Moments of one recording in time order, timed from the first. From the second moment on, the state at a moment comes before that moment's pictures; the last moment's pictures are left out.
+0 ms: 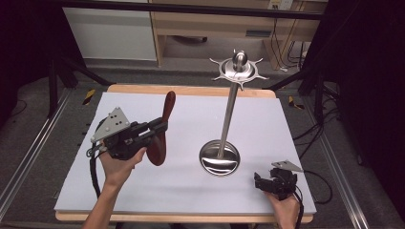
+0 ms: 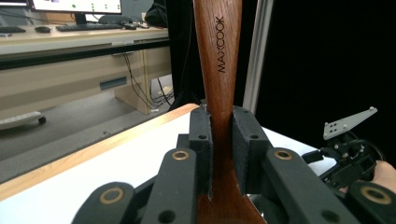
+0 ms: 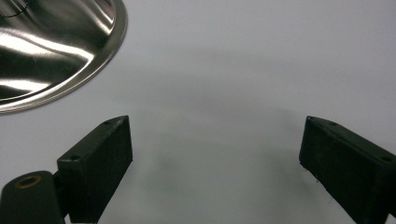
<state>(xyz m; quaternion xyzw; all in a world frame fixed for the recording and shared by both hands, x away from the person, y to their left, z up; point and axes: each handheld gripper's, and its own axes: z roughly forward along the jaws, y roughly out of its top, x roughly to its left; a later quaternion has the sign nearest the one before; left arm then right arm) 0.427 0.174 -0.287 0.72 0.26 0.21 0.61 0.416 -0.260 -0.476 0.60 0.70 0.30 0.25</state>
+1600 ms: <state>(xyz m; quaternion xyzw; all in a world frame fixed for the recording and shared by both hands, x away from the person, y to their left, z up) 0.440 0.115 -0.244 0.72 0.22 0.21 0.62 0.416 -0.261 -0.476 0.59 0.70 0.30 0.26</state>
